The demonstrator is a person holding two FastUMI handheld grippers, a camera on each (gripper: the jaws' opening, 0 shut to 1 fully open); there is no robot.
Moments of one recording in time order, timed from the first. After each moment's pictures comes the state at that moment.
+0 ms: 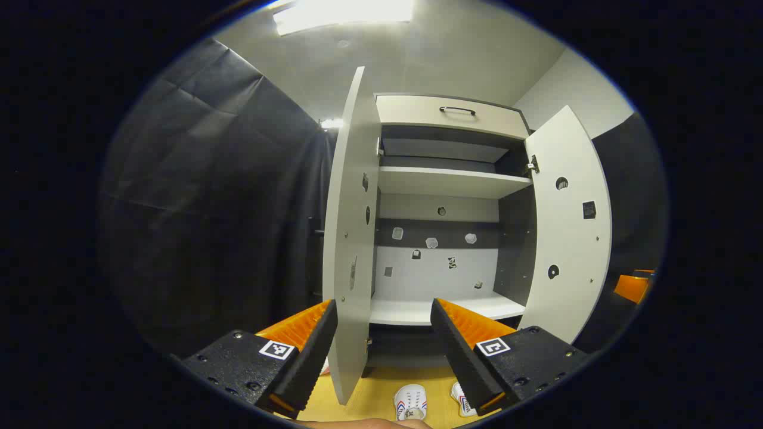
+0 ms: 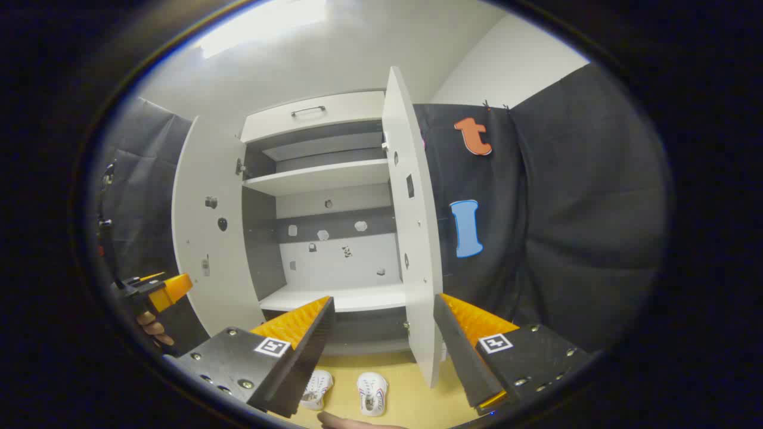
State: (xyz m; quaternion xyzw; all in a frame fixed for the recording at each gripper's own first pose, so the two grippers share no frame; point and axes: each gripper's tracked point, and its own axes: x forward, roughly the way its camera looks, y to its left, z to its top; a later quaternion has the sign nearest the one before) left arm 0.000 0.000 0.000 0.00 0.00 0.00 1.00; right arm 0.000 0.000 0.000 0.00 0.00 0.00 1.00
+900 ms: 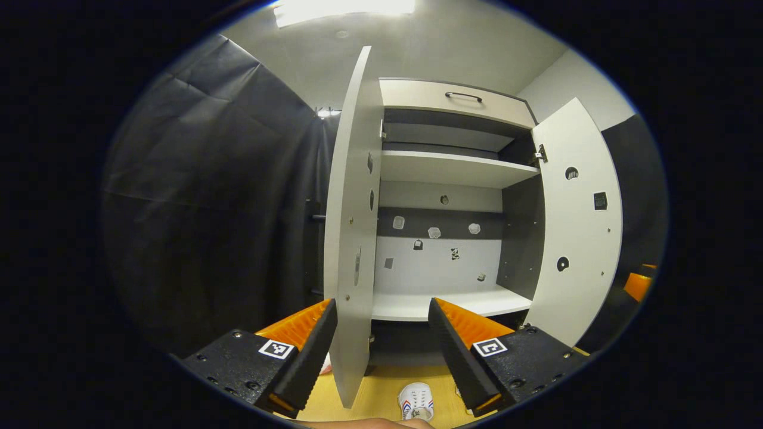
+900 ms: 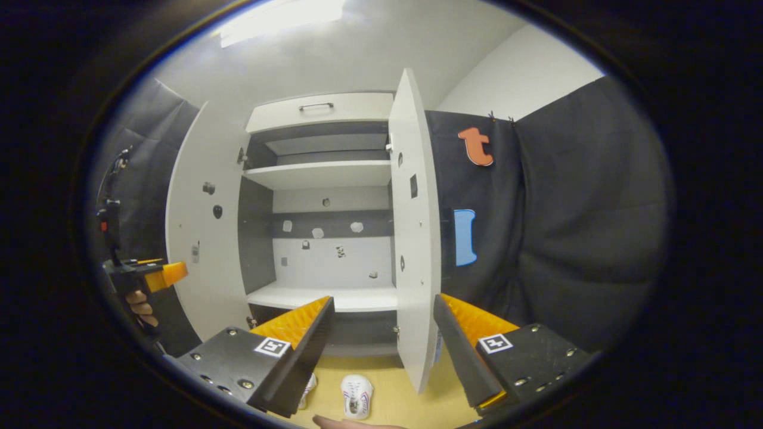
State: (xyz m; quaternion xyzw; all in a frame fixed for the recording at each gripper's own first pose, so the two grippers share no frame) left arm 0.024 0.016 -0.021 0.00 0.02 0.00 1.00; right arm 0.008 0.000 -0.021 -0.04 -0.01 0.00 1.00
